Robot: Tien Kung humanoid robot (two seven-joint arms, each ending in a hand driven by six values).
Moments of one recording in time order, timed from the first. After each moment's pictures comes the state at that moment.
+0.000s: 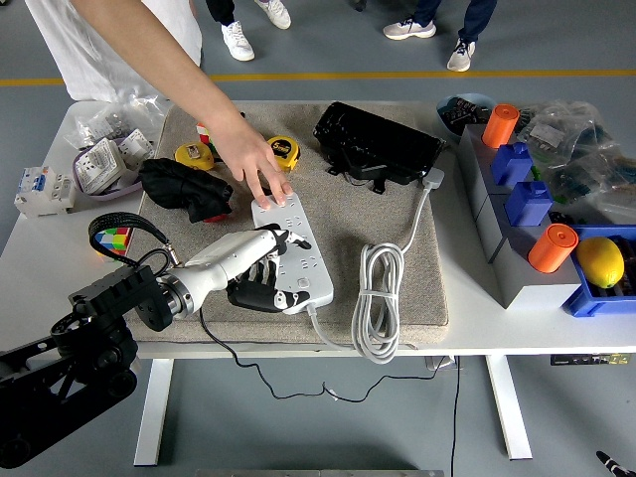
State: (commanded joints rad) left arm -0.42 0.44 -0.69 -1.69 1.69 -0.06 0.39; right arm -0.02 -0.29 0.90 0.43 -0.59 -0.12 0.17
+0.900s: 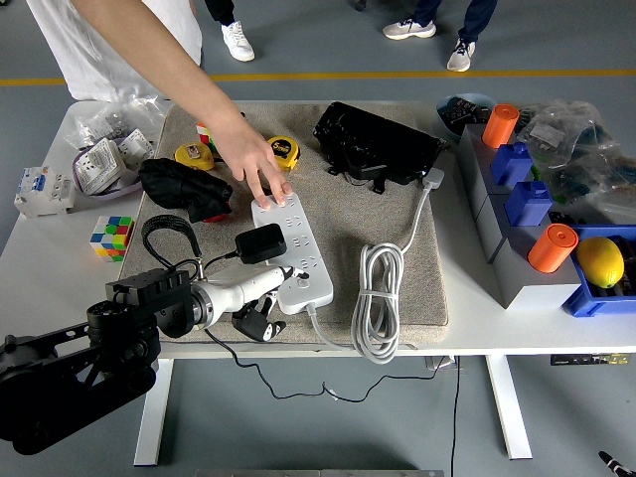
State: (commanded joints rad) left arm -0.51 0.39 -0.59 -1.61 1.67 -0.23 0.54; right arm -0.03 -0.30 0.91 0.43 -0.59 -0.12 0.17
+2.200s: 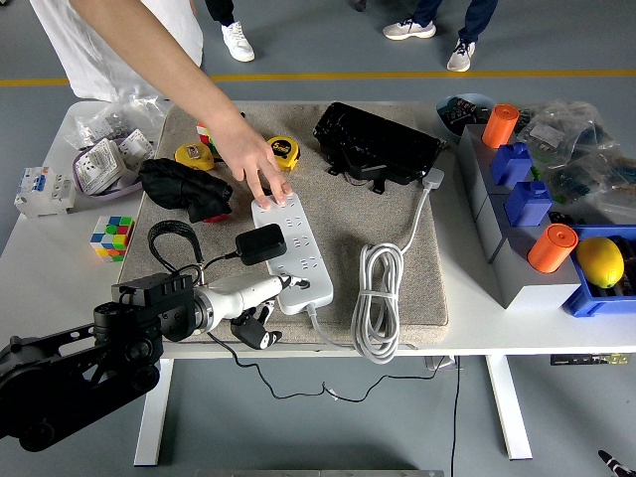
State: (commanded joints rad) left arm -0.51 0.39 -0.57 -1.57 1.65 -0.26 0.54; right arm -0.03 -0.29 0.92 0.43 -0.59 -0.12 0.17
